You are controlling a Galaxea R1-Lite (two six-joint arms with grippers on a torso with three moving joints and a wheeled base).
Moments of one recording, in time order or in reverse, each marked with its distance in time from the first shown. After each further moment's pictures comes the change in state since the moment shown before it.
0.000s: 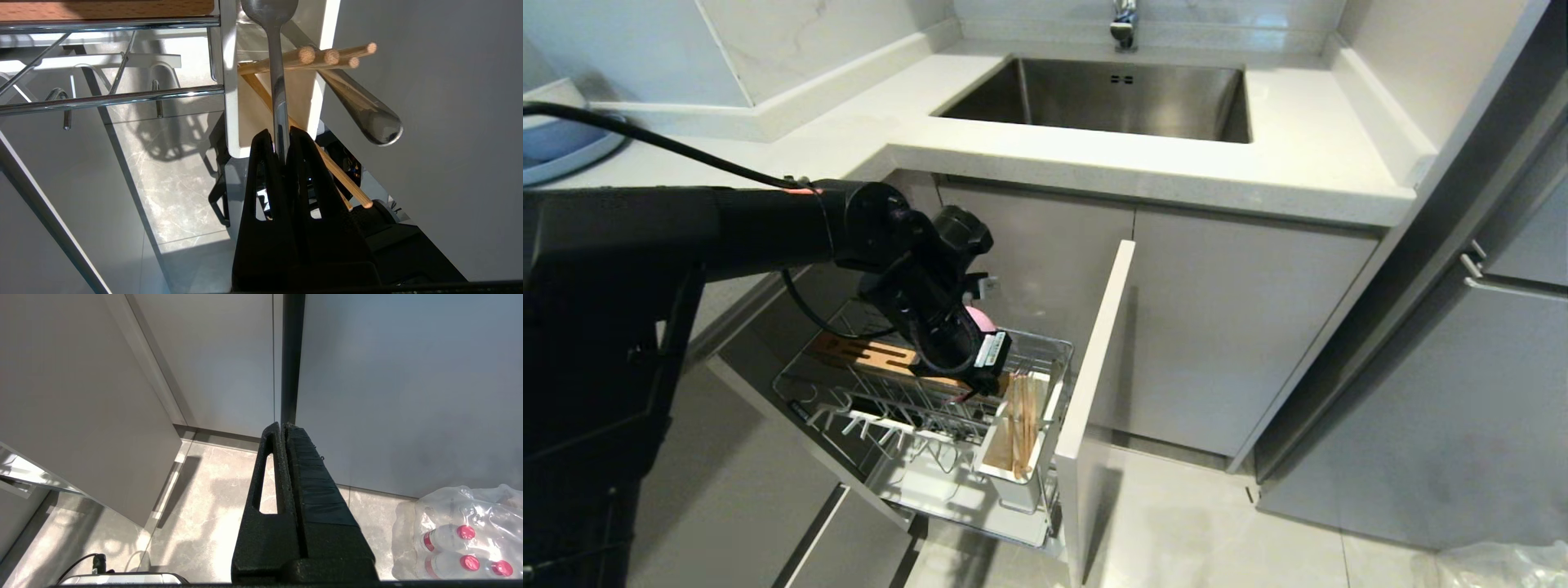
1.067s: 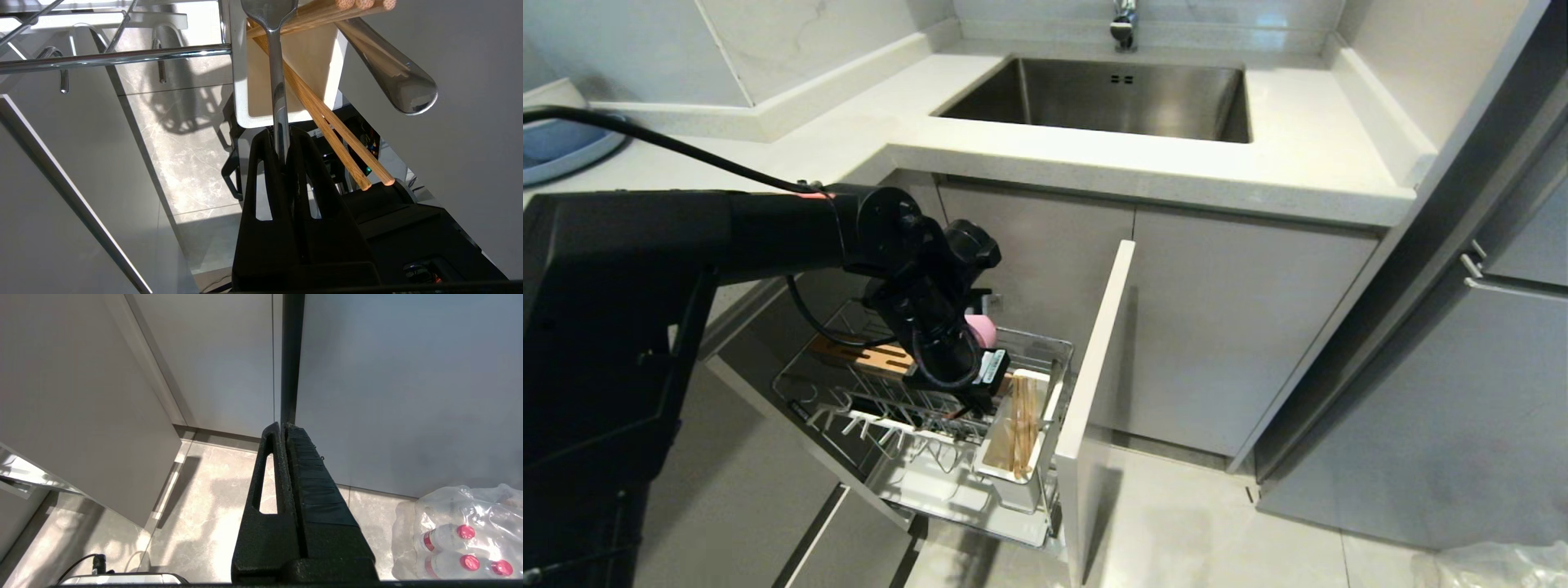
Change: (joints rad) left arm -0.025 0.008 0.000 0.087 0.050 0.010; right arm 0.000 0.000 0.000 0.000 0.000 0.000
